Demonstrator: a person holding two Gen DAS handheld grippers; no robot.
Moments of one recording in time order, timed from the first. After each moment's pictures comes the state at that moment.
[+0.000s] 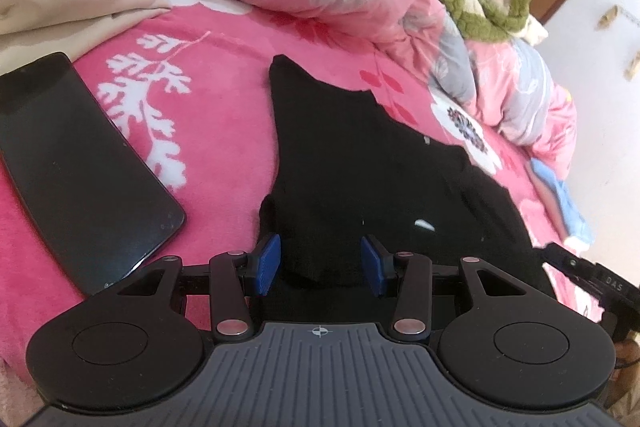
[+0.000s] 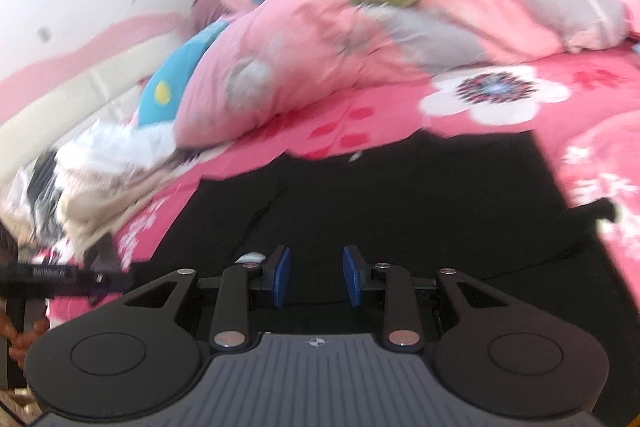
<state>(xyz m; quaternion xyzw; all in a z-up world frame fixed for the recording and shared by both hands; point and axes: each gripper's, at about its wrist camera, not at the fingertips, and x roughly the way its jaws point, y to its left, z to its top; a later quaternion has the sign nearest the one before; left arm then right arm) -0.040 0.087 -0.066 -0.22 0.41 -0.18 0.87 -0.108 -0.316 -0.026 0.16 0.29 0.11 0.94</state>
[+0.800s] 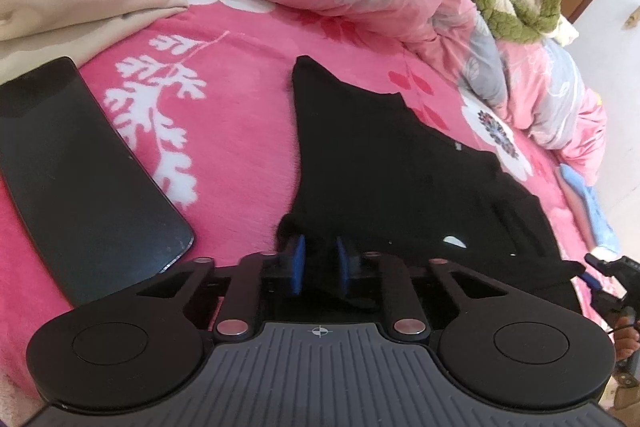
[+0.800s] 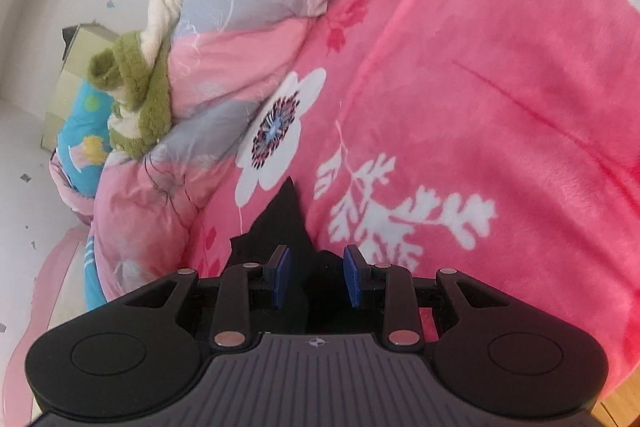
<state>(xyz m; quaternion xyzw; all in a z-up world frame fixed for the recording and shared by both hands) -0.020 0.078 -0.072 -0.20 0.42 -0.14 0.87 -0.106 -0.501 -0.072 0.48 0.28 -0.05 0.83</state>
